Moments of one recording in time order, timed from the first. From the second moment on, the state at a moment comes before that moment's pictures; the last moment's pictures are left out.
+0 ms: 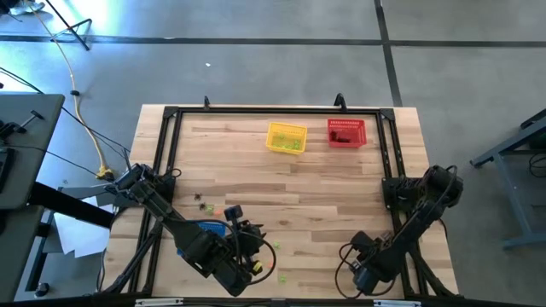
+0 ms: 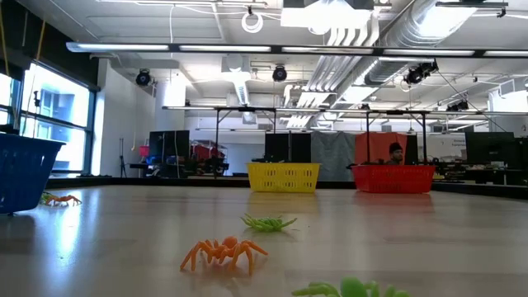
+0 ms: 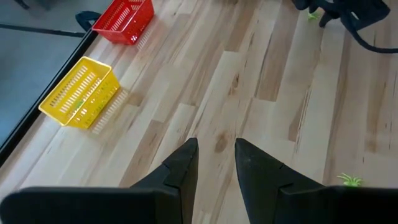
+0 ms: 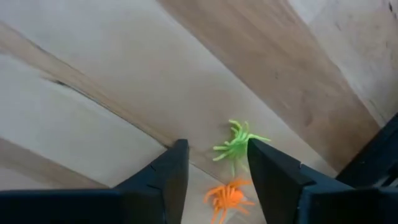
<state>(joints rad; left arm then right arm) -0.70 1.93 1.86 -1.15 -0.86 -0.81 0.97 1.83 1.07 -1.02 -0.06 1.82</state>
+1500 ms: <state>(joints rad) -0.70 1.93 1.82 -1.17 -0.96 -0.78 0.96 1.42 1.07 -1.00 0.78 1.69</state>
